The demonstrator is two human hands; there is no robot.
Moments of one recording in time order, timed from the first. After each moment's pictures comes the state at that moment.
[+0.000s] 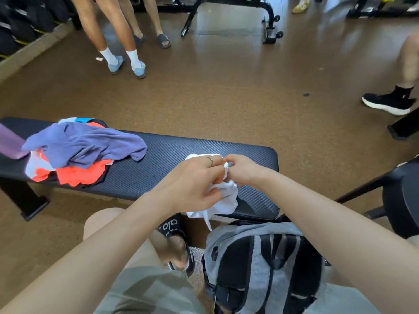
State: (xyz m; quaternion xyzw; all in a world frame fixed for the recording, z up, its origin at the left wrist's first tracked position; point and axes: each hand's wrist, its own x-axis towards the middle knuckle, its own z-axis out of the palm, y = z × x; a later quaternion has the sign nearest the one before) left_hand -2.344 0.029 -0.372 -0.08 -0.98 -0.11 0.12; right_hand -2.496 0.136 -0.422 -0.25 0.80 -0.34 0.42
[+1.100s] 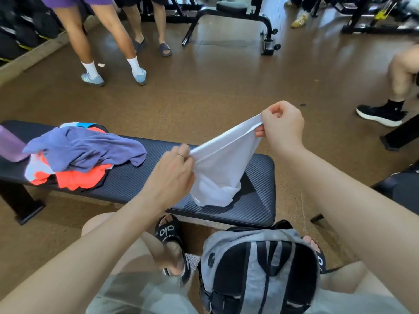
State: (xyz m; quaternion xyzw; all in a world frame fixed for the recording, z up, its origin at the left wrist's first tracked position) left_hand -2.342 -0.011 -0.393 0.03 -0.98 0.06 0.18; right_hand -2.544 0.157 -0.329 -0.12 0.79 -0.60 0.04
